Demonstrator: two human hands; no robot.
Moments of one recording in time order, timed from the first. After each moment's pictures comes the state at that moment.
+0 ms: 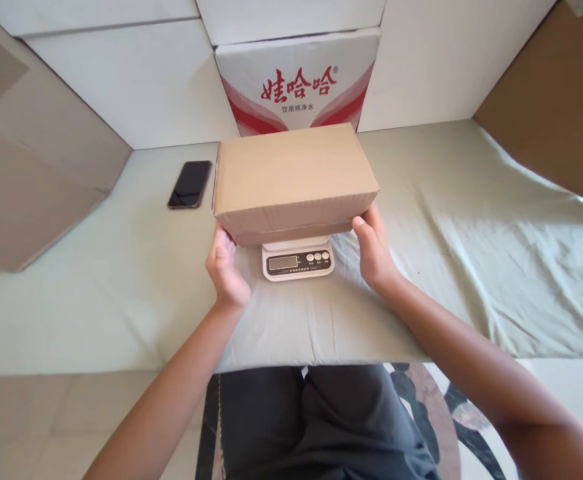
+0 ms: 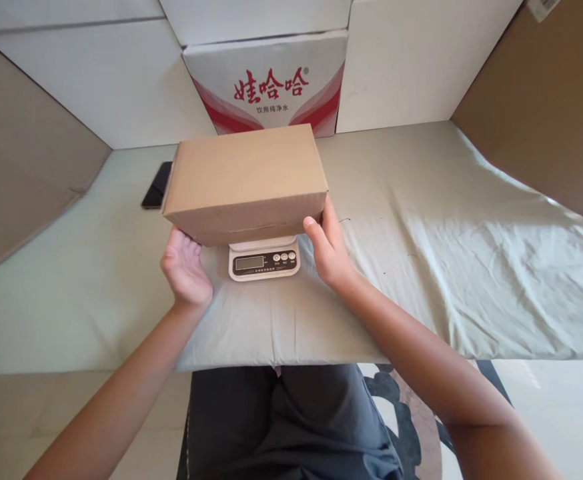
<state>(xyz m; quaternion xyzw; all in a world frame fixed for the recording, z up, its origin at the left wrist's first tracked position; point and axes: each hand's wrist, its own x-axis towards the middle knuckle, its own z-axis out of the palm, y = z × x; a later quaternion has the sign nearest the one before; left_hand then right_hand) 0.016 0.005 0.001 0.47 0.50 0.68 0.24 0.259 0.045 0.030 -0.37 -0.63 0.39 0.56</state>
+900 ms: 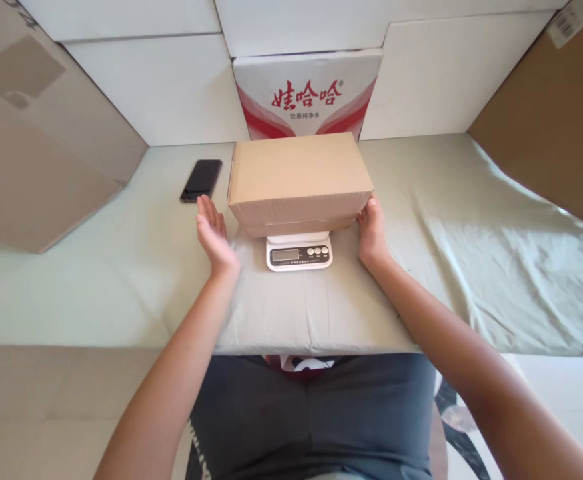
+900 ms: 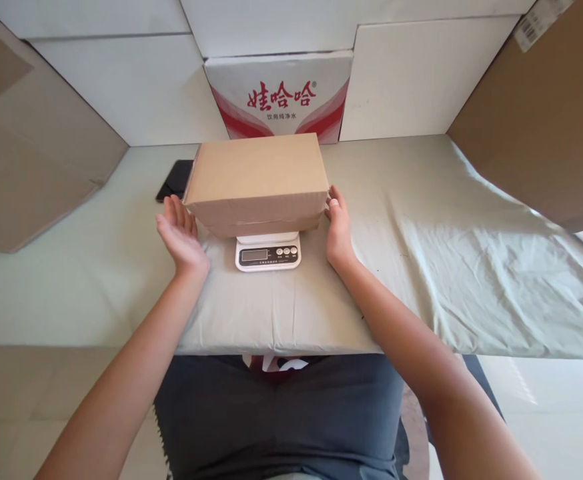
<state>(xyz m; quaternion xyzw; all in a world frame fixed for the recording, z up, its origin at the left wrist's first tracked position) -0.038 0.054 -0.024 0.41 0.53 0.70 0.24 0.271 0.092 -0.014 -0.44 -0.49 0.44 0.61</state>
